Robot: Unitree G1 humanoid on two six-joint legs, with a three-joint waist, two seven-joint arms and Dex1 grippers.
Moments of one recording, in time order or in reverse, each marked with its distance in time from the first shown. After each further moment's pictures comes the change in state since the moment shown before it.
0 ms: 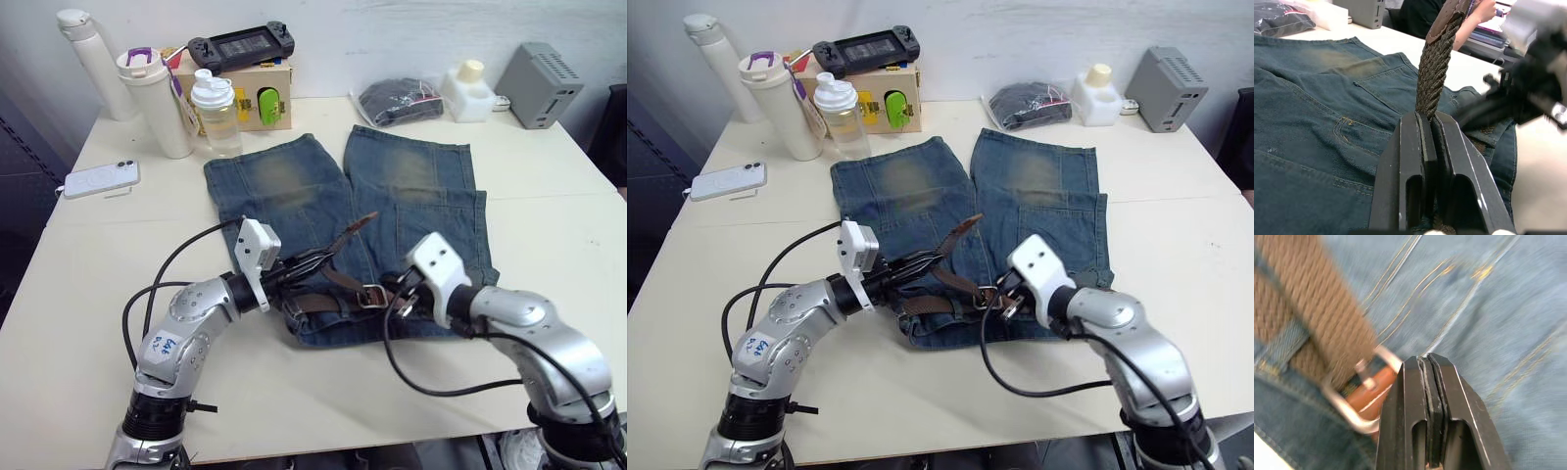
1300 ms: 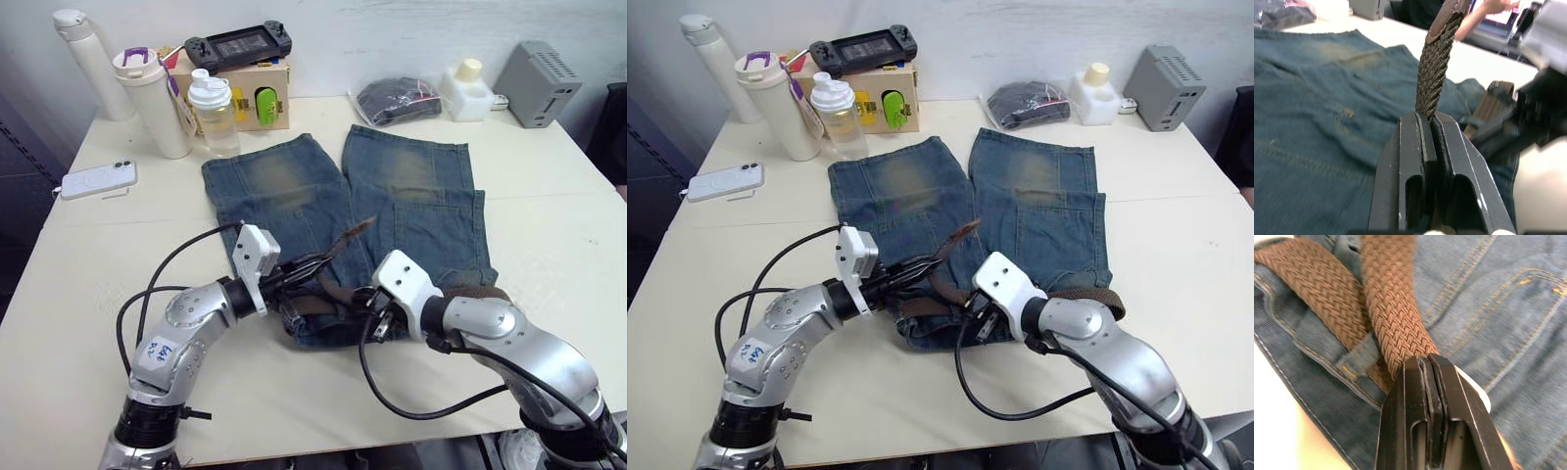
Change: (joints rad) left arm 0.044 0.075 -0.016 -0.034 0.011 -0.008 0.008; right arm -0.035 -0.039 0.199 -0.075 0.067 0.040 -0.123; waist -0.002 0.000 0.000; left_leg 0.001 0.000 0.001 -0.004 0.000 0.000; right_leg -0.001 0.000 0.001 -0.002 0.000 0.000
